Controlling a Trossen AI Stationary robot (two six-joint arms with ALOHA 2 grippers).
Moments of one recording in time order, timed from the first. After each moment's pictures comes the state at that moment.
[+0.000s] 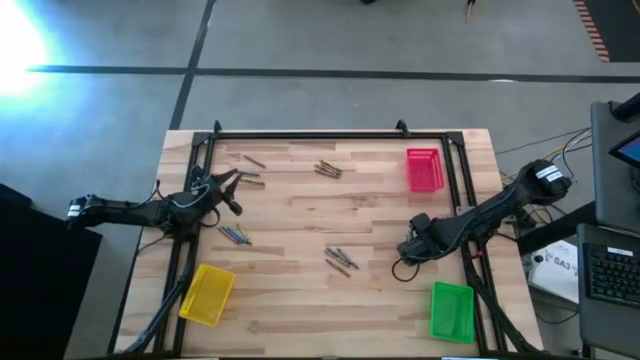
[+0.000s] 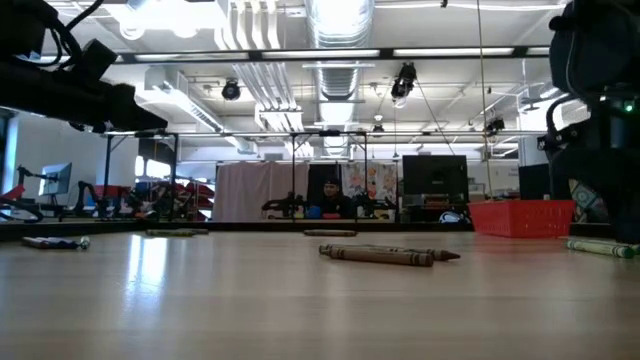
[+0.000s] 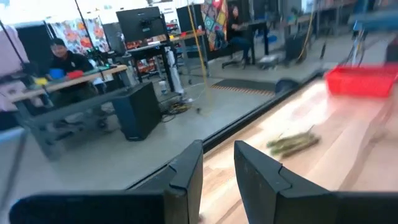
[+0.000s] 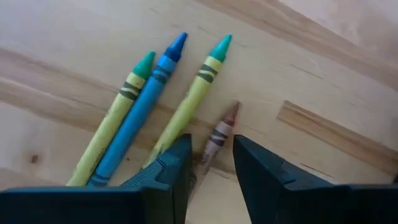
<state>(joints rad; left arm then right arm) -0.05 0.19 0.03 0.12 -0.91 0.10 0.41 1.42 0.62 -0.87 0.13 1.56</state>
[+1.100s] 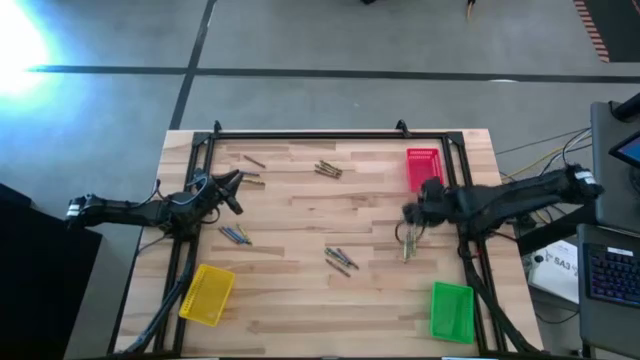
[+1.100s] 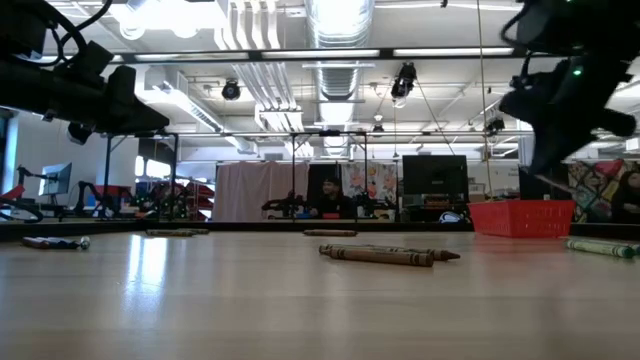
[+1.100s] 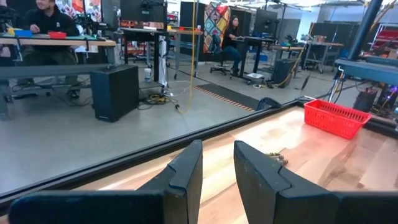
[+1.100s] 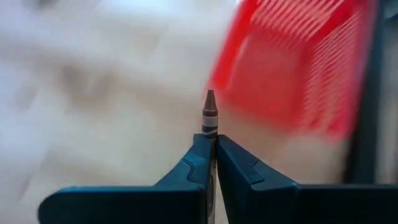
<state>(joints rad) -0.05 0.21 0.03 0.14 -0.90 -0.14 0.04 0.98 0.62 -0.98 0.61 1.18</state>
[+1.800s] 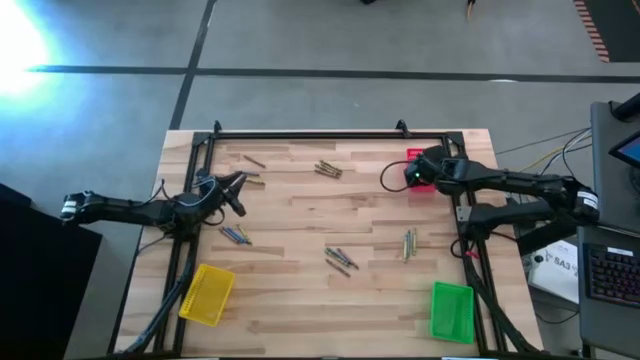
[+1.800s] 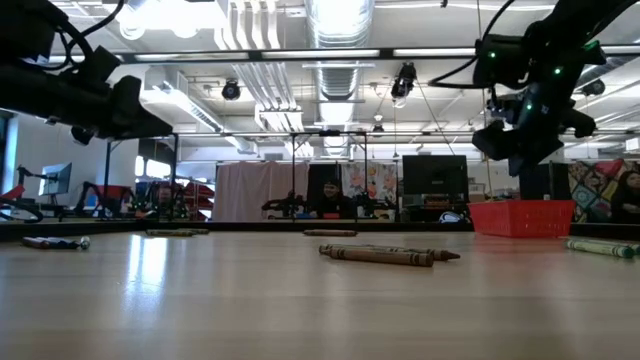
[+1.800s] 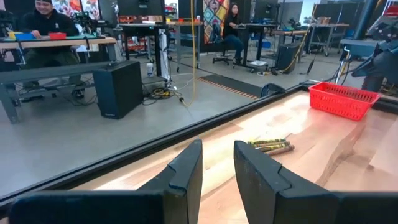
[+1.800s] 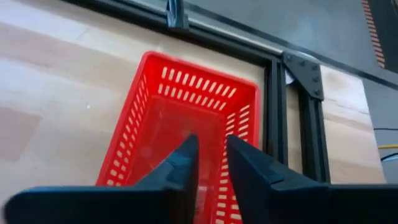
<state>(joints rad) -0.05 0.32 0.03 0.18 -0.90 -0.13 -0.45 1.07 0.62 -0.75 0.70 0.69</state>
